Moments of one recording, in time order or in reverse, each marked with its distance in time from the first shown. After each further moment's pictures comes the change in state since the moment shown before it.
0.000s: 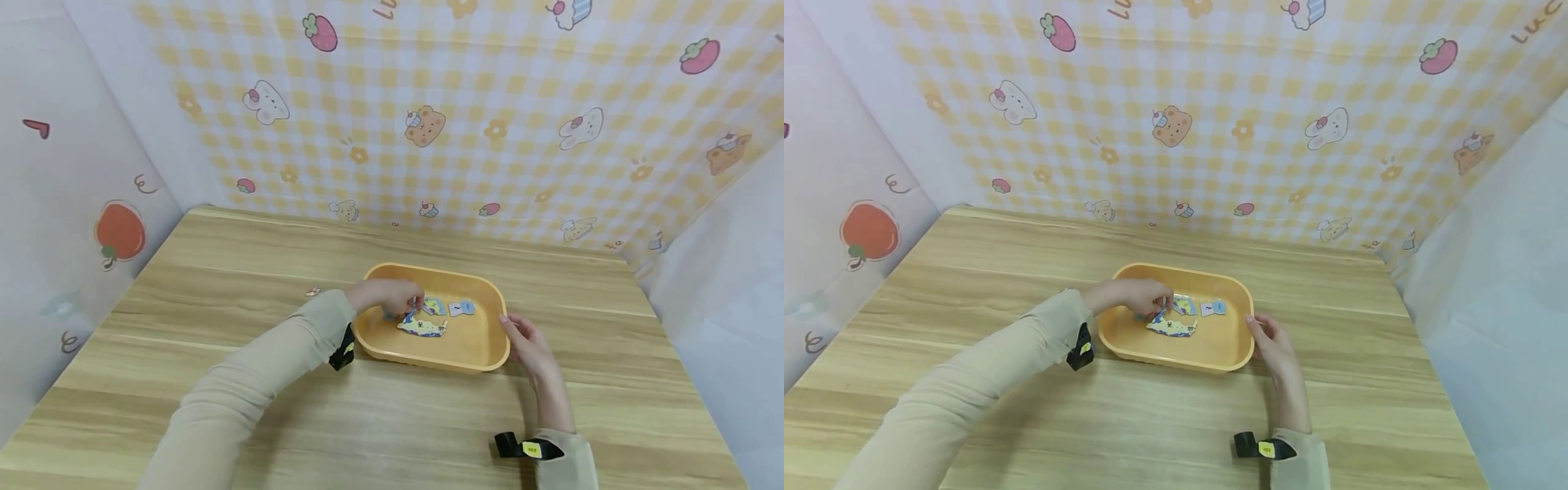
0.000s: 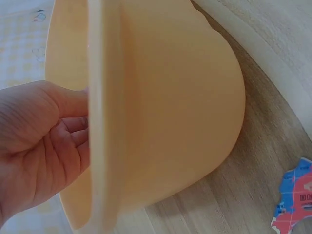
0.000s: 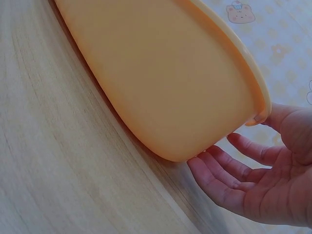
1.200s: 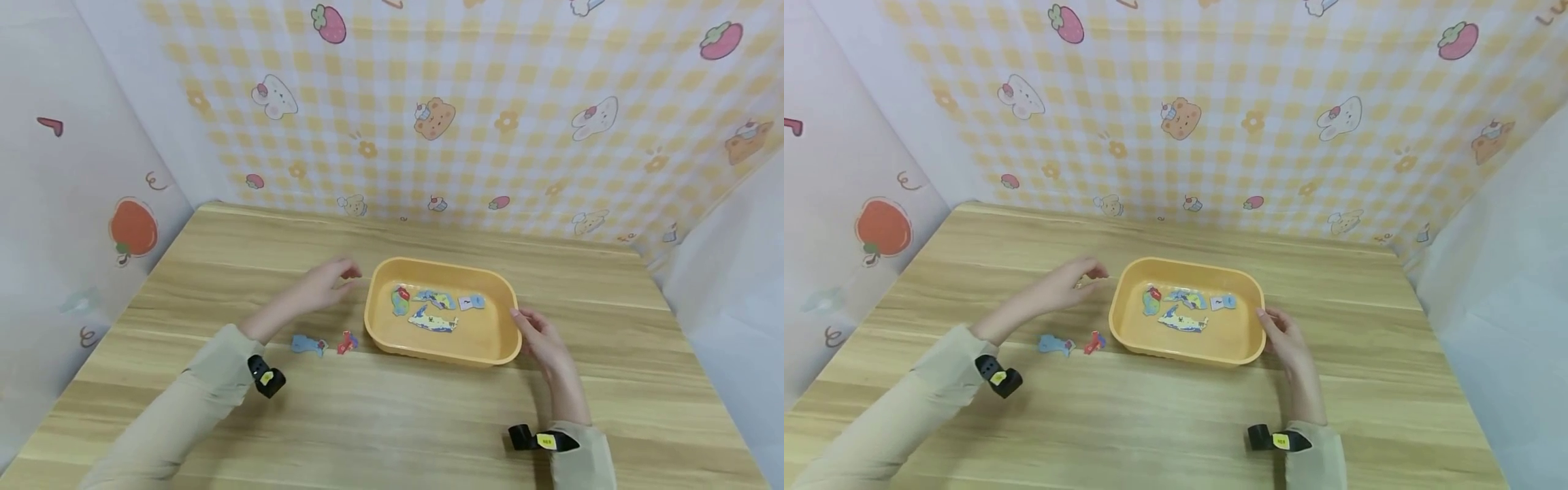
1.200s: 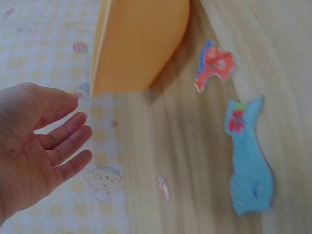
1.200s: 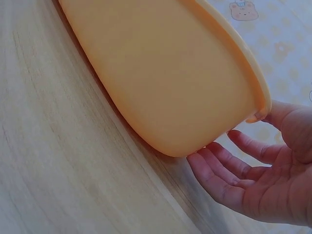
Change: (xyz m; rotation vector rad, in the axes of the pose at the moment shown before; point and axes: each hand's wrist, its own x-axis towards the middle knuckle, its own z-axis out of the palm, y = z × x) left_hand -0.103 -0.078 0.010 -0.040 0.620 0.067; right_hand 0.002 -0.002 -0.002 0.023 -0.024 0.041
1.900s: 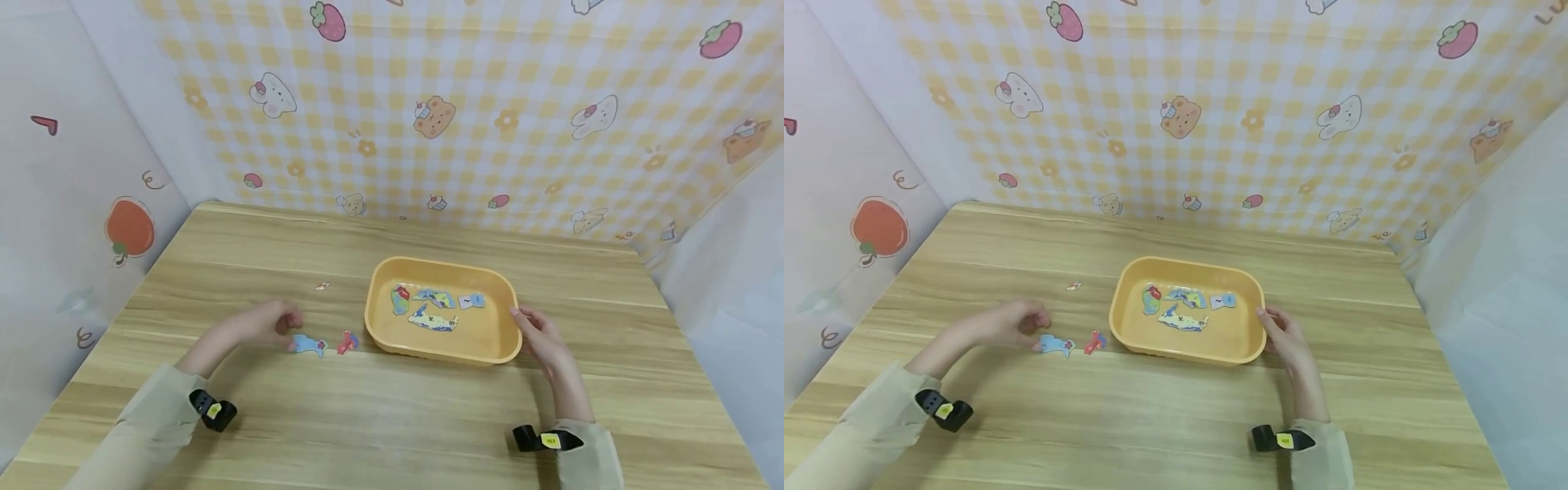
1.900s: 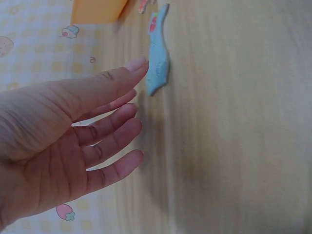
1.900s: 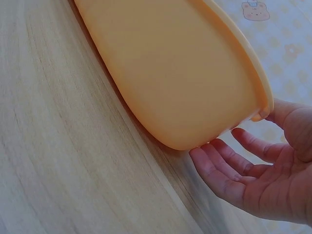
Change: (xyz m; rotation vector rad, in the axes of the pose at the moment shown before) left_hand -0.074 -0.053 -0.011 -0.018 -0.284 -0.125; right_hand 0.001 -0.002 -0.001 -0.004 -0.015 0.007
